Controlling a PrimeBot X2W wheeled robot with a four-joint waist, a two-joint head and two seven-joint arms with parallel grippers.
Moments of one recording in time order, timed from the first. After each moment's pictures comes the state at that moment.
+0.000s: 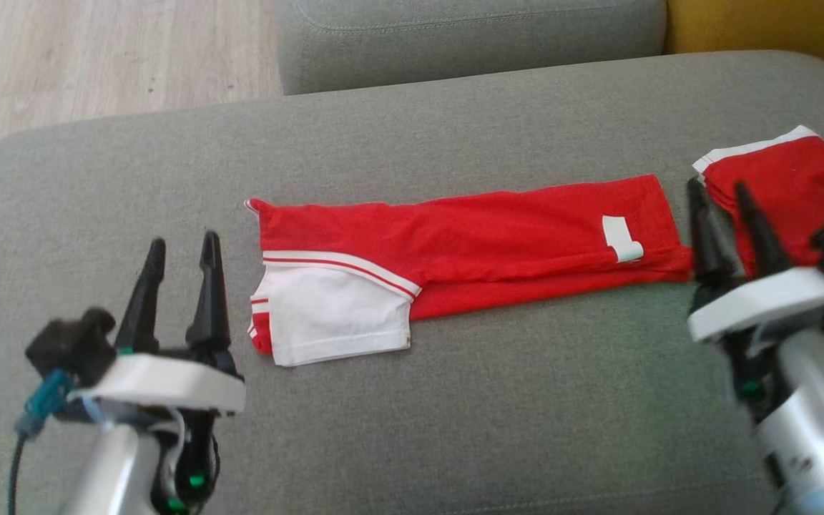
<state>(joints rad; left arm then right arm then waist) -0.12 0.20 -0.27 0.08 -0.53 0.11 -0.25 -0.42 -0.34 0.34 0.57 0.72 0.13 -0.25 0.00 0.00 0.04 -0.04</state>
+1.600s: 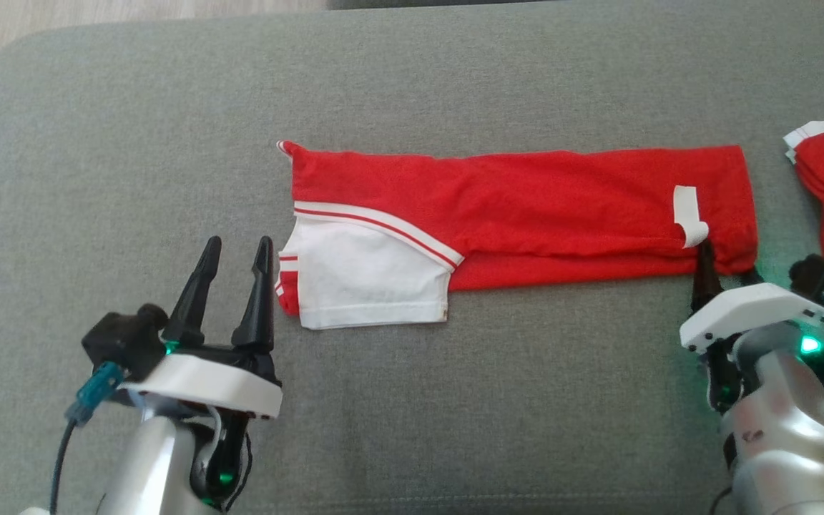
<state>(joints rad) -0.14 0.05 -0.17 0.20 -0.34 -0.12 -0.25 -0.55 -0.06 -0.28 1.03 0.21 0.13 -0.14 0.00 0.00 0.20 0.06</state>
